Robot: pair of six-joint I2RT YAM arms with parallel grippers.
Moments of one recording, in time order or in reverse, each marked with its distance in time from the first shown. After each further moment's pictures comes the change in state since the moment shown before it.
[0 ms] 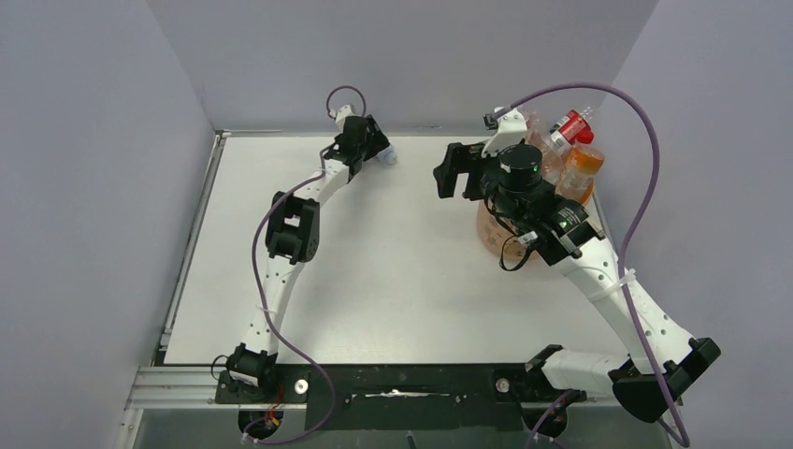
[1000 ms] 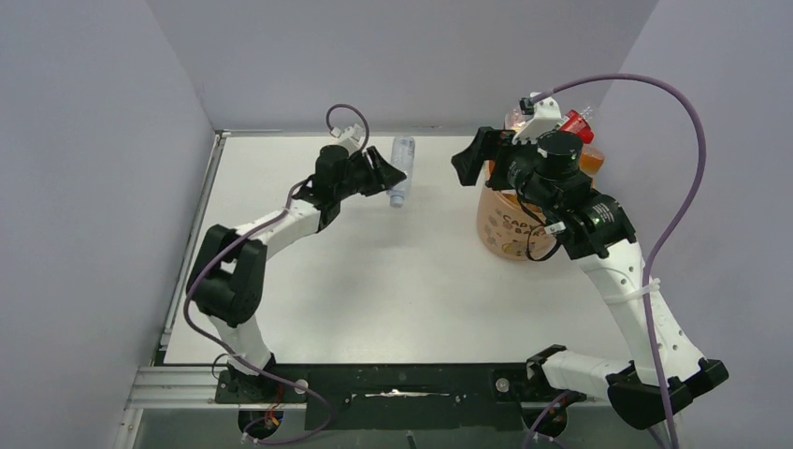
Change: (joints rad) left arm -0.082 -0.834 -1.075 0.351 0.411 -0.021; right arm -0.133 -0.033 0.099 -0.090 -0.160 0.055
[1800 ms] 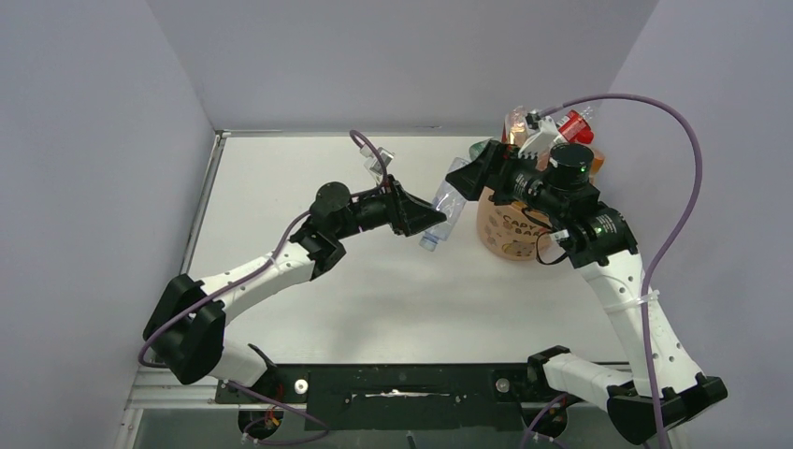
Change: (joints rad) left arm -0.300 -0.429 -0.299 0.352 0.274 -0.026; right arm -0.129 -0.073 -0.156 0.073 -0.386 0.169
